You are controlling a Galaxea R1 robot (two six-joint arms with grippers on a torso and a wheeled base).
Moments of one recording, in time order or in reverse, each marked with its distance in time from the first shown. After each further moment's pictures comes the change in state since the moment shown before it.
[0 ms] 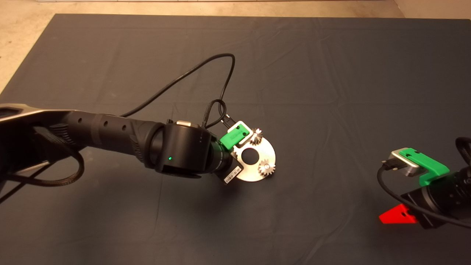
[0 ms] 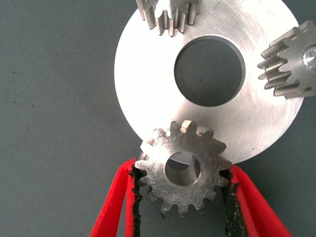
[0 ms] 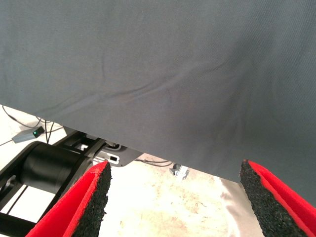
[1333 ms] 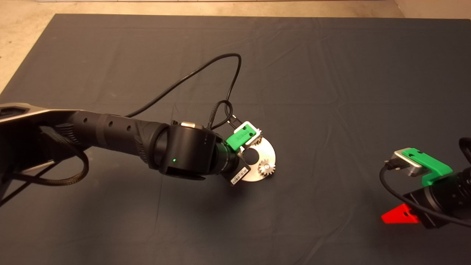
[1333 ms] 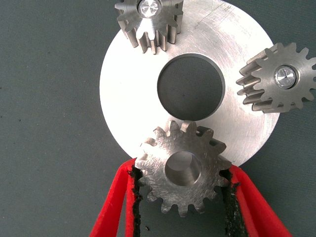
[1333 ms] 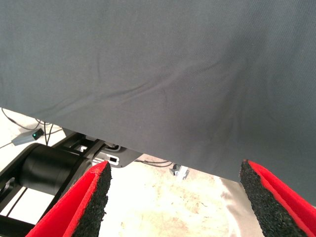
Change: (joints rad) left arm 0.001 0.014 -0.001 0.013 -0.034 -0.007; right arm 0.003 -0.014 0.001 0.000 -0.003 0.000
